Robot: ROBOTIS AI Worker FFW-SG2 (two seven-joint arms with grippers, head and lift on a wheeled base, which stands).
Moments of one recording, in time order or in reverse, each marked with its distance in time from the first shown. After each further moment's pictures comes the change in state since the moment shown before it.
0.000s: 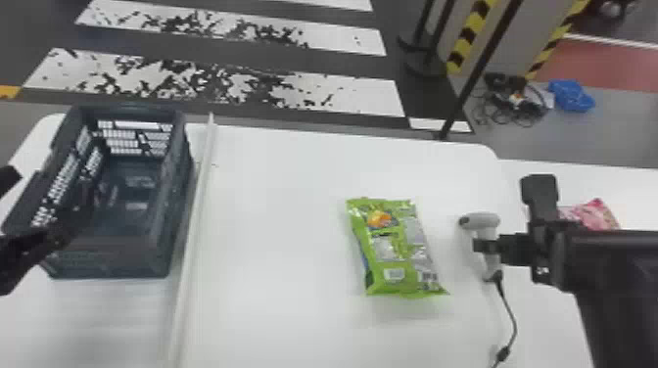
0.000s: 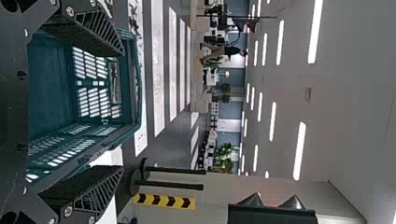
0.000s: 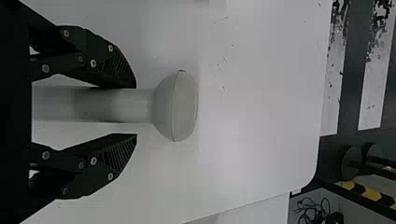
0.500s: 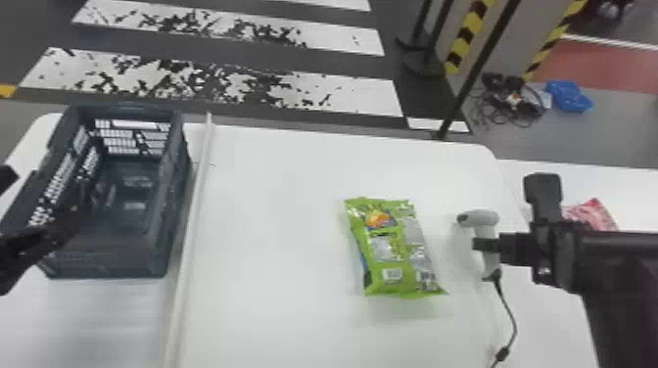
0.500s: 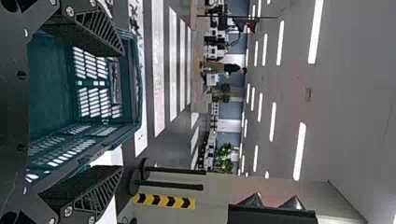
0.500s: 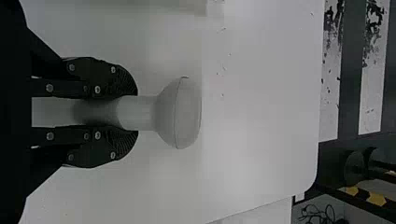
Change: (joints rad) left arm 0.000 -0.002 0.000 0.001 -0.002 0.001 0.000; right arm 0.032 0.002 -0.029 -0.083 -0.037 0.047 0.018
